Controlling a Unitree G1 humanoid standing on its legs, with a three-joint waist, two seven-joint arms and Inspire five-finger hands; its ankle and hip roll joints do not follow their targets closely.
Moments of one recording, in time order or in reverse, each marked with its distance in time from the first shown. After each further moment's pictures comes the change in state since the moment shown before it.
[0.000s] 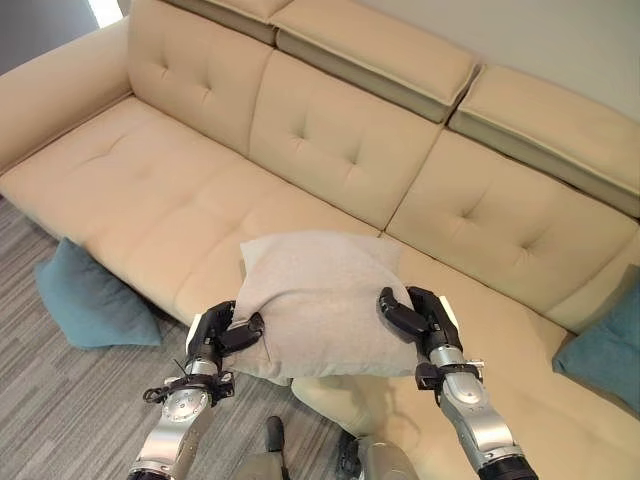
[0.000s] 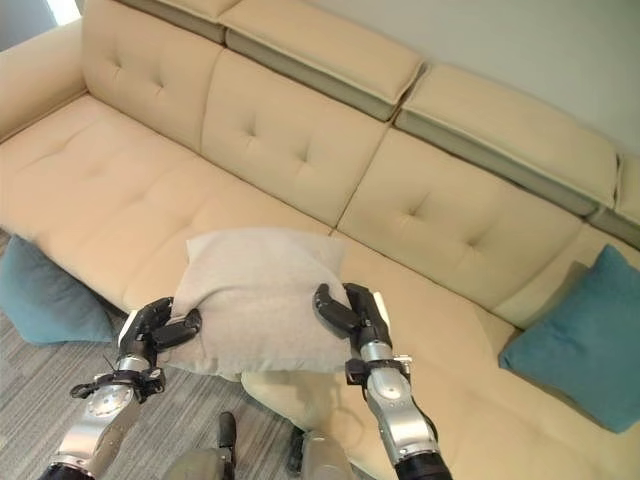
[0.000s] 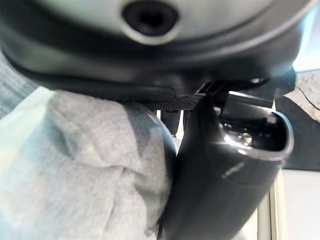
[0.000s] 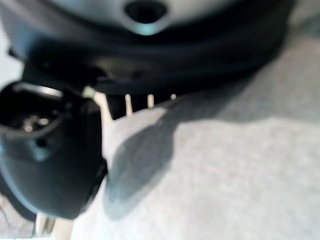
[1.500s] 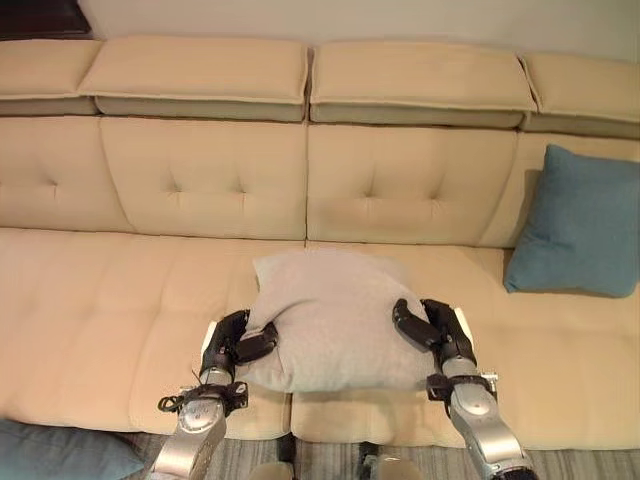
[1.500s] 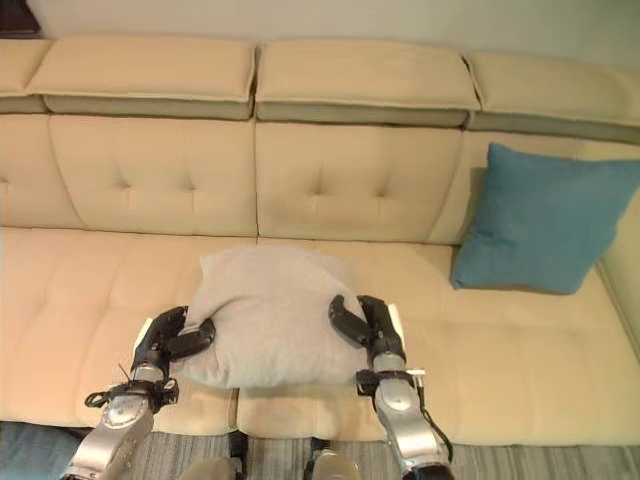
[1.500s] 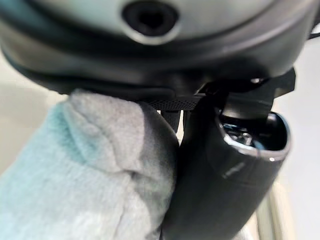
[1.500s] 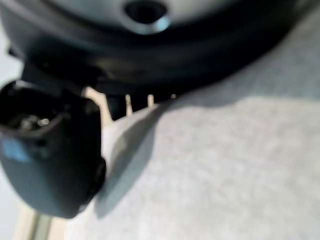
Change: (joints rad) left arm -0.026 -0.026 -0.017 -0.060 0.122 0.010 0.083; right arm -0.026 -0.021 0.000 -0.007 -0.082 0.021 -0.095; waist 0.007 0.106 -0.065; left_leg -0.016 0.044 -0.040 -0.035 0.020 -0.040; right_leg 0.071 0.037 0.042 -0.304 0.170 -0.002
